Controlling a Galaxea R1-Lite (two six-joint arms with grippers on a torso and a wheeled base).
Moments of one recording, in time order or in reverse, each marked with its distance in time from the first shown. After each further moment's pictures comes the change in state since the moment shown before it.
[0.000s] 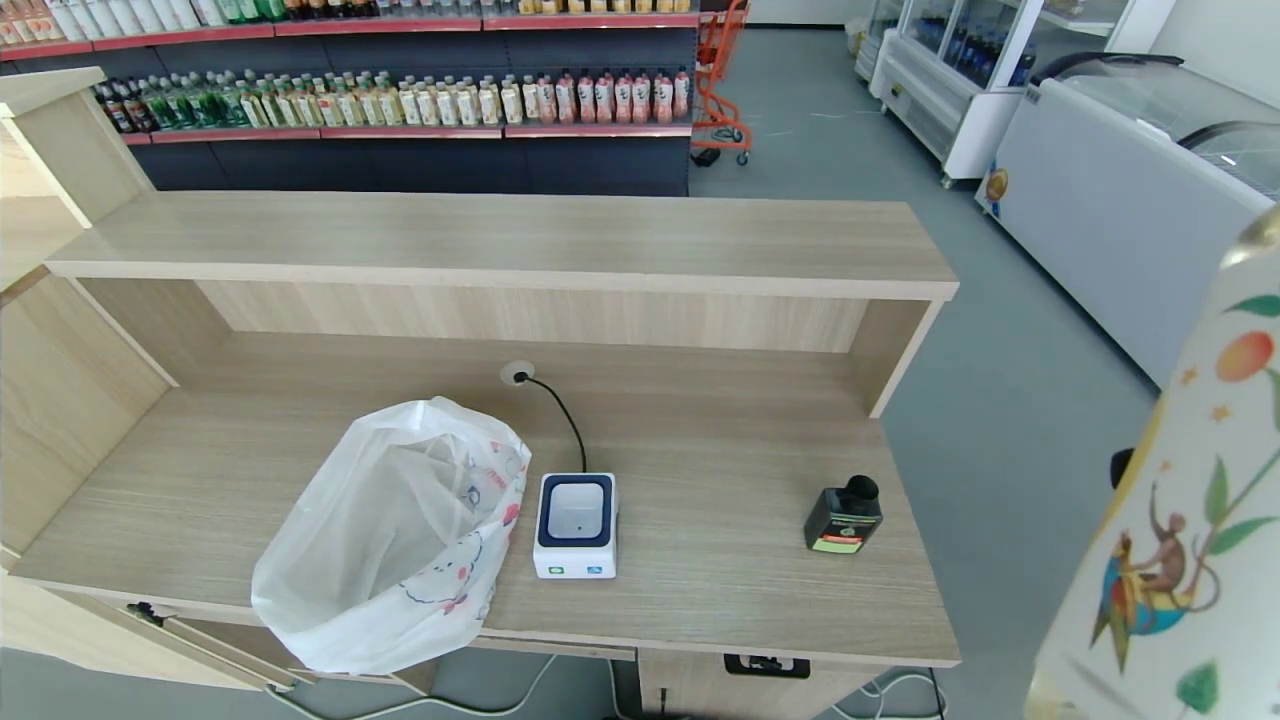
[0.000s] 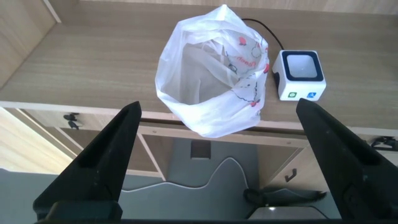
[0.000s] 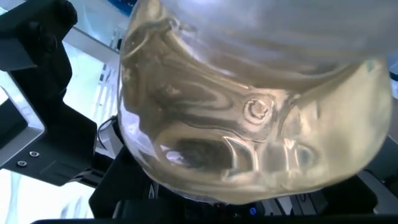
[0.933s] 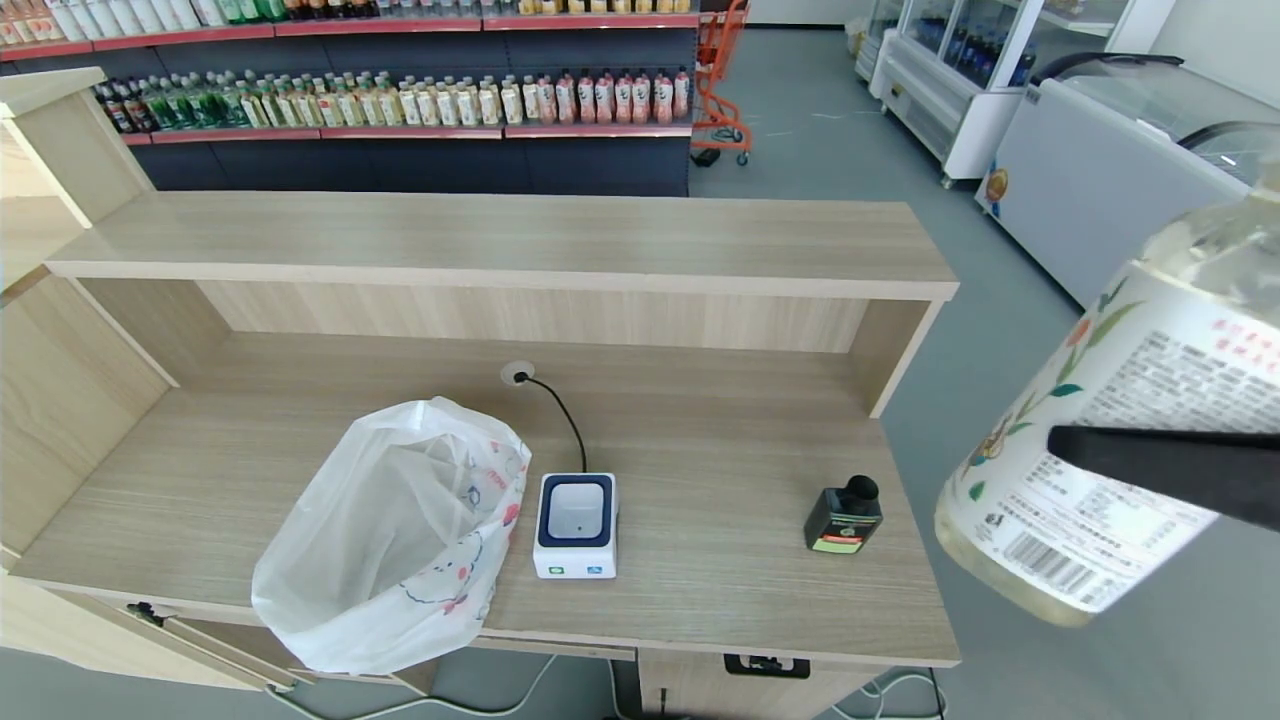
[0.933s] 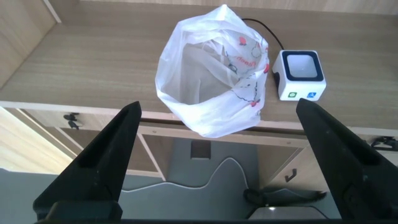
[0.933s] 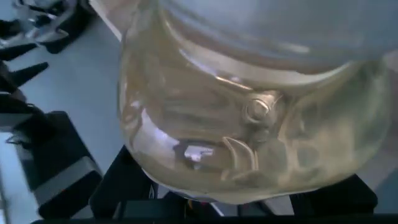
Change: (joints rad) left arm 0.000 0.000 0.000 0.000 0.000 0.000; right arm -0.098 0.028 0.050 -0.003 -0.378 -0.475
